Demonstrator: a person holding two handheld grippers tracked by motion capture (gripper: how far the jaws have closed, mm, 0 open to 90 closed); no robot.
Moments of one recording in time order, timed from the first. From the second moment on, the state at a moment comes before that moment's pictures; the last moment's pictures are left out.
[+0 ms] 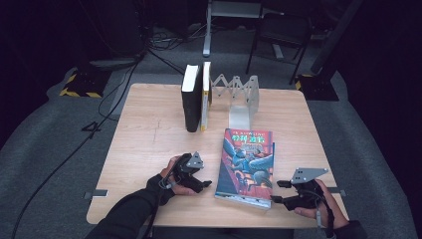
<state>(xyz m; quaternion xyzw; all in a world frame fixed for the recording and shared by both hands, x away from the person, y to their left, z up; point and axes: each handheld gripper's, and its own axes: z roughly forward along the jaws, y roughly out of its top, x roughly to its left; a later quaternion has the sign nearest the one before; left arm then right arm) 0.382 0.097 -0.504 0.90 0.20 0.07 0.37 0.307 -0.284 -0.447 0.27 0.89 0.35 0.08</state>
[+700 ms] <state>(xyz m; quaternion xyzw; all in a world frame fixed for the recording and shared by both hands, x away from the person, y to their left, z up) 0.382 0.097 -0.504 0.90 0.20 0.07 0.37 0.295 -0.275 -0.453 0.23 0.92 0.32 0.07</state>
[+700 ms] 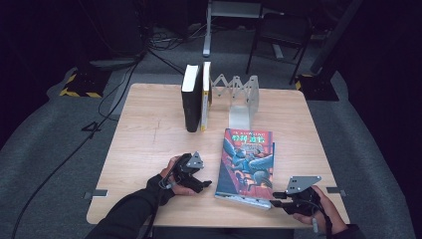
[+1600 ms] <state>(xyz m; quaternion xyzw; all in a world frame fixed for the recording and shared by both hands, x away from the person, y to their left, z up) 0.359 0.091 -0.472 0.90 0.19 0.11 0.37 0.298 -0.277 -0.439 0.25 0.88 0.38 0.12</state>
